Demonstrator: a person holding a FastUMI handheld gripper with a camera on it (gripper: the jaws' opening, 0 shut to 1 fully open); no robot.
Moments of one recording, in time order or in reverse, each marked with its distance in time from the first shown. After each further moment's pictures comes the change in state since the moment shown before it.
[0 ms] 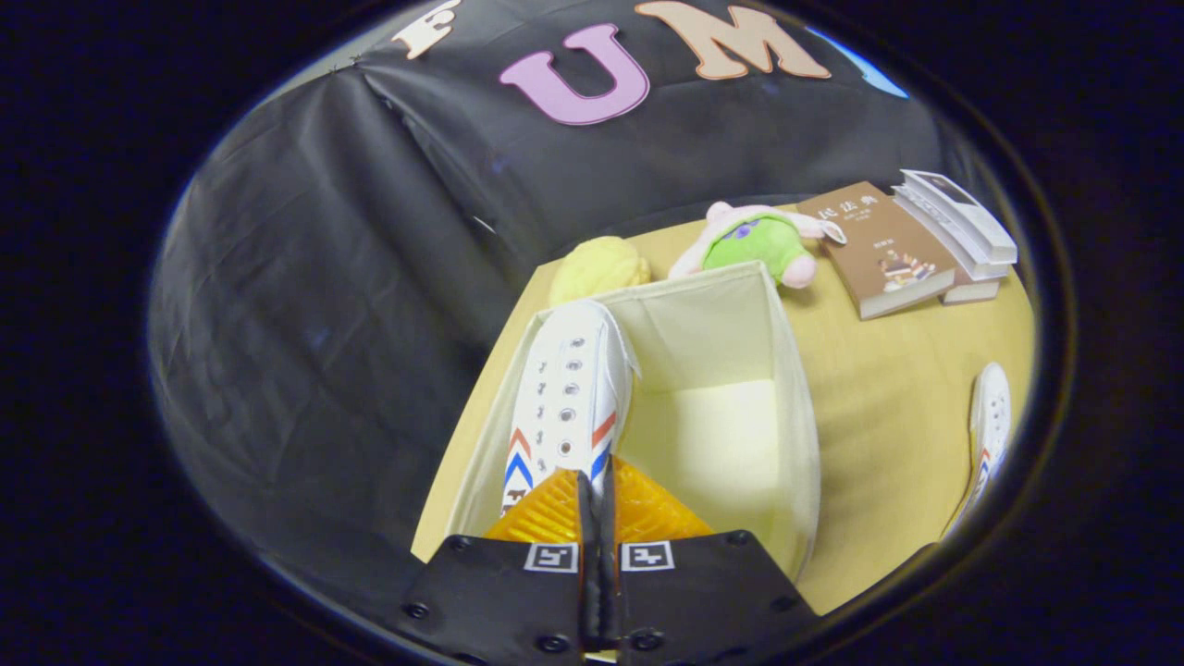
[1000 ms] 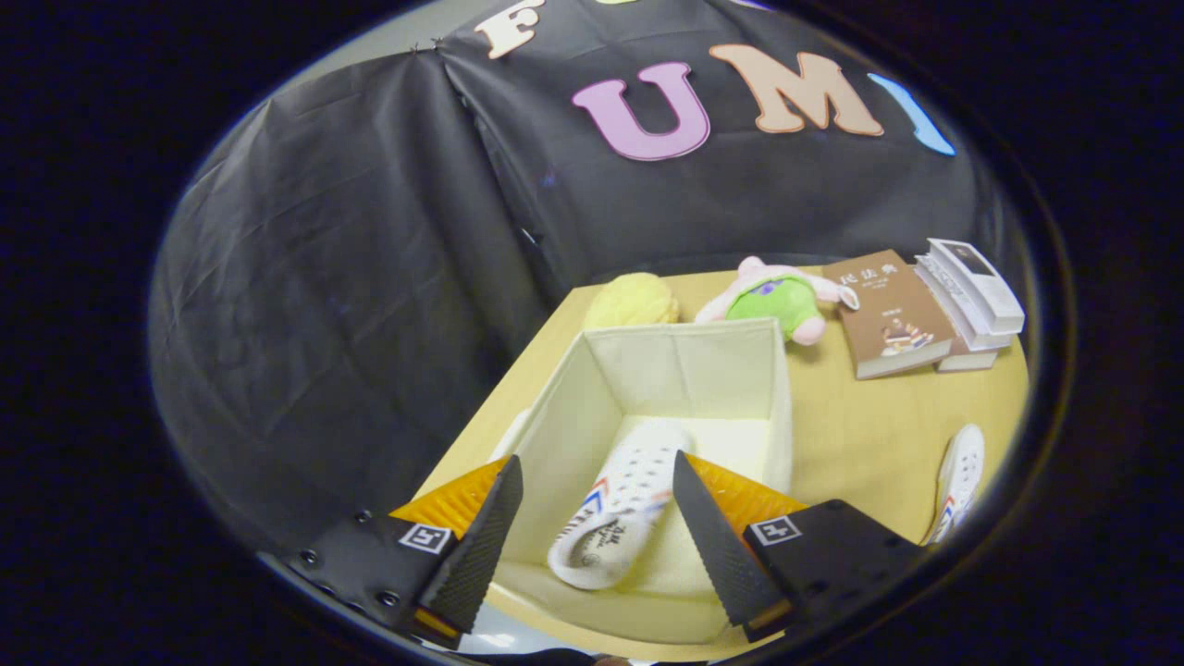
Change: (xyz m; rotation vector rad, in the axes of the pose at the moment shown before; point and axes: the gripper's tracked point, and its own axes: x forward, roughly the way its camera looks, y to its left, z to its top) arm -0.051 0.003 0.012 -0.189 -0.131 0.052
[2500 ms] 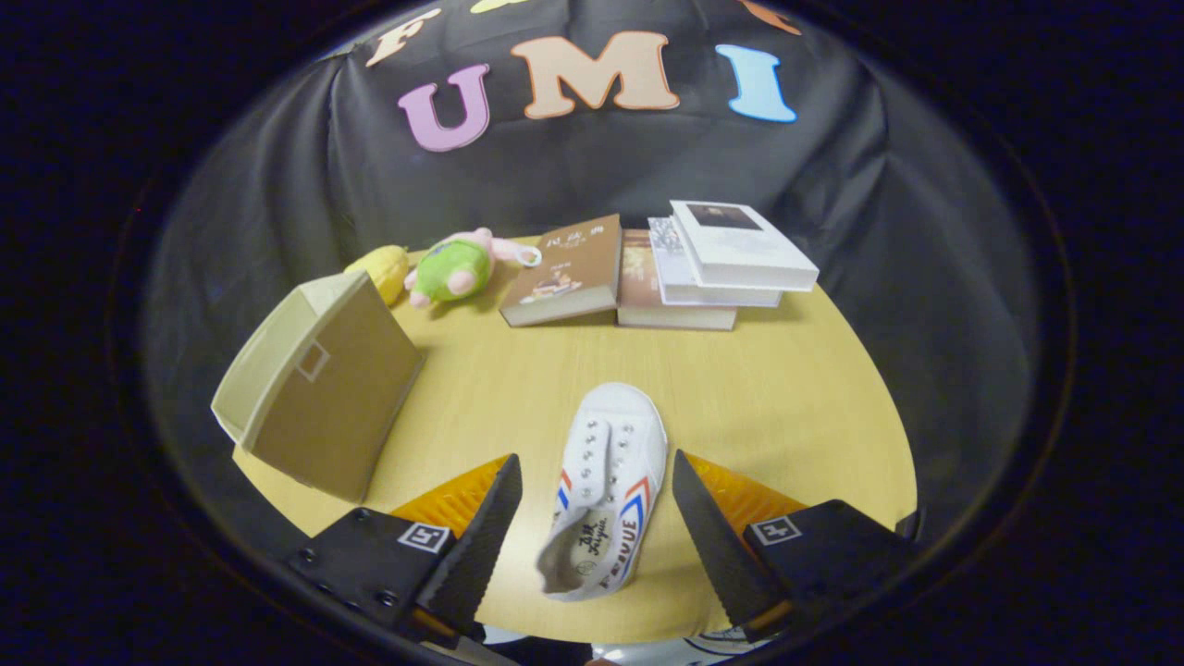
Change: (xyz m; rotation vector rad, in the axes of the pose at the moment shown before) arm -0.150 -0.348 -0.055 -0.031 0.118 -0.438
